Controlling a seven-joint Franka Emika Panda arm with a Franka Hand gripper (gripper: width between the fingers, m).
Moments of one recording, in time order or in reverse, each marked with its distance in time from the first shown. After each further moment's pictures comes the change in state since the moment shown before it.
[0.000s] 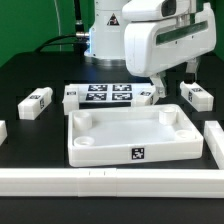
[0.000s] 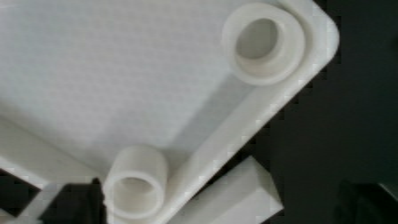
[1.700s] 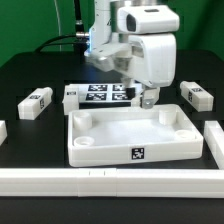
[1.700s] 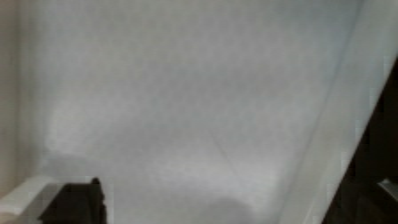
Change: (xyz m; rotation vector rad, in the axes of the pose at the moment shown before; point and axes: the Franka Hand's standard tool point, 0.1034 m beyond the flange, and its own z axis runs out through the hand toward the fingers) arm -0.067 0.042 0.021 -0.072 -0.072 -1.154
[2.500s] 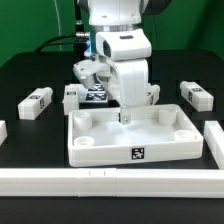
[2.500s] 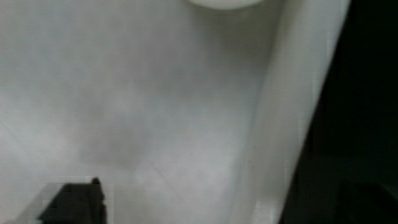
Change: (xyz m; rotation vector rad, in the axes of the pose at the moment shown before) arm -0.012 -0.040 0.037 0.076 0.032 0.093
